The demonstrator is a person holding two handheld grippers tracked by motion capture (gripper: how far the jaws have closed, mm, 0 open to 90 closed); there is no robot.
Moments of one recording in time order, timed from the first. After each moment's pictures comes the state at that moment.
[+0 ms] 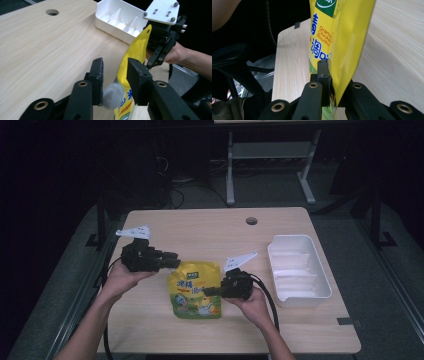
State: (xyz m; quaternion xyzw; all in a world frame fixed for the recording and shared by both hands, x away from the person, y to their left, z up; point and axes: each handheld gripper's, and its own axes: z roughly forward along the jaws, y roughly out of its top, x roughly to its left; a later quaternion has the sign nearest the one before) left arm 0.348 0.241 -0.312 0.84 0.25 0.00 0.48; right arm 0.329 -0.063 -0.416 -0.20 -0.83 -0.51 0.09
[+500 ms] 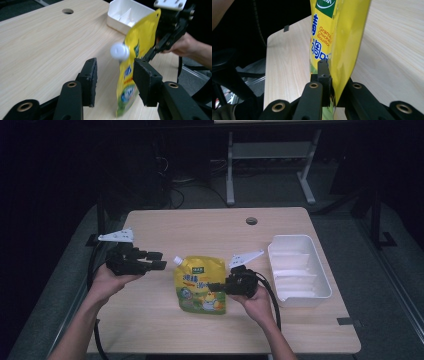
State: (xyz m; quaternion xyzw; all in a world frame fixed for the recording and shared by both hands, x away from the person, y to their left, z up) left arm 0.339 0.276 -0.318 0.83 0.27 0.03 0.48; right arm 0.330 -0.076 -0.410 -0.24 -0.83 -0.51 0.06
